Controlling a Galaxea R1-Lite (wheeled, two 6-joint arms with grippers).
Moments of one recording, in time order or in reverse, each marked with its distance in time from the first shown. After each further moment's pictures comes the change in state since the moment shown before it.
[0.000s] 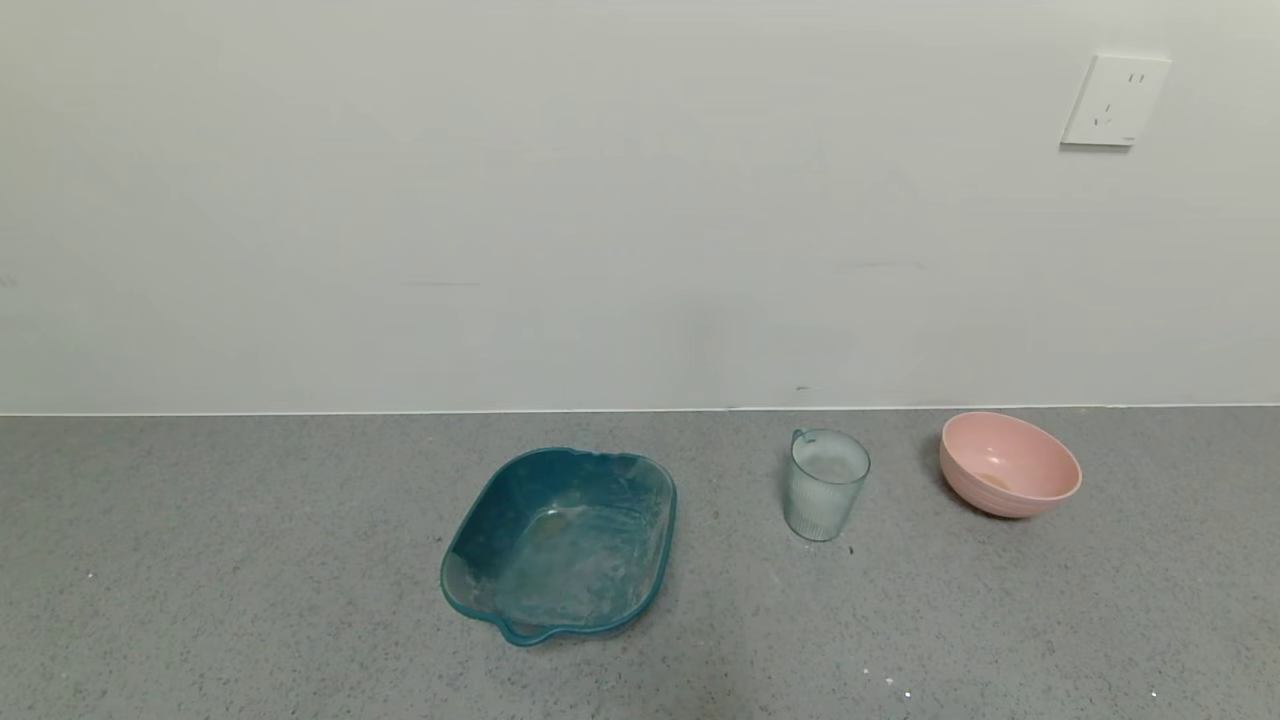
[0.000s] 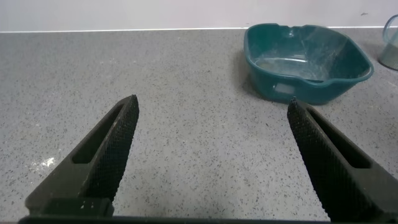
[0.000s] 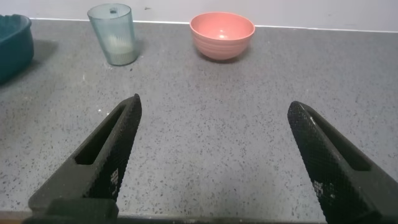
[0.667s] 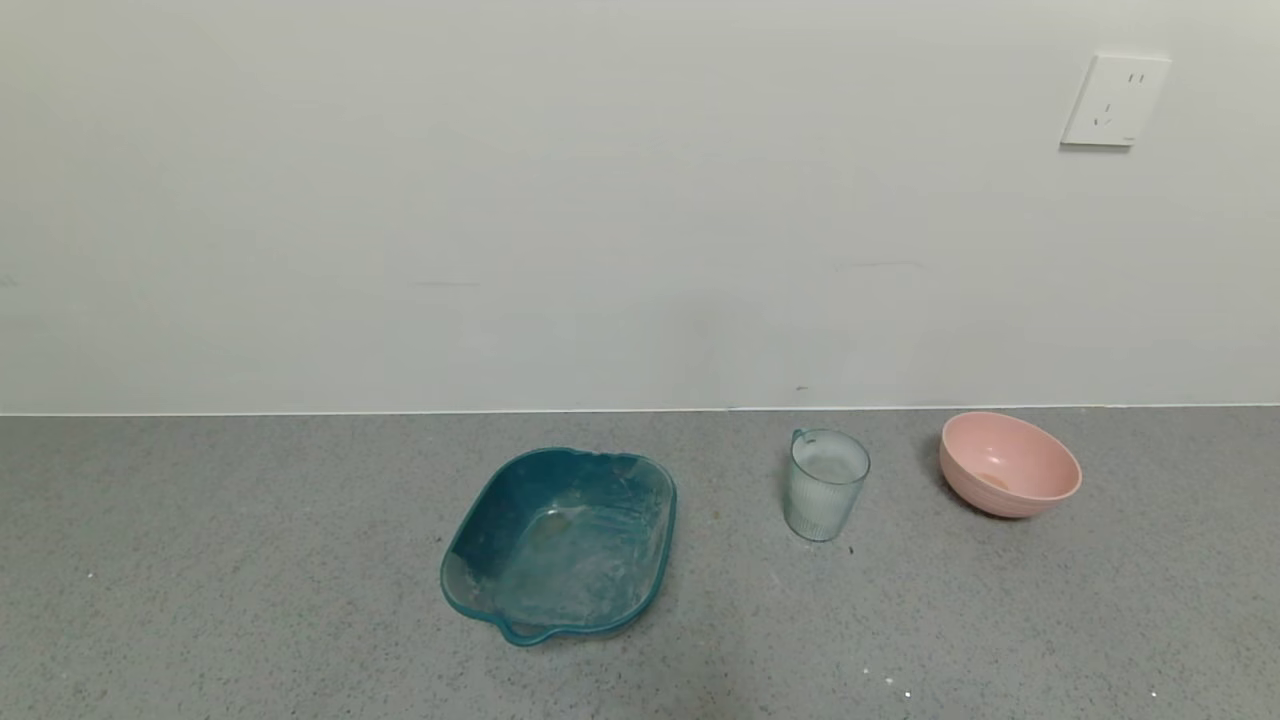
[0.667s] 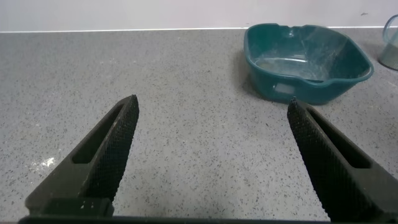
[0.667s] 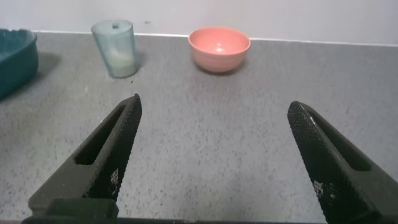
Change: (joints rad) left arm 0.000 0.000 0.000 0.000 0.000 0.000; right arm 0.000 0.000 0.000 0.000 0.000 0.000
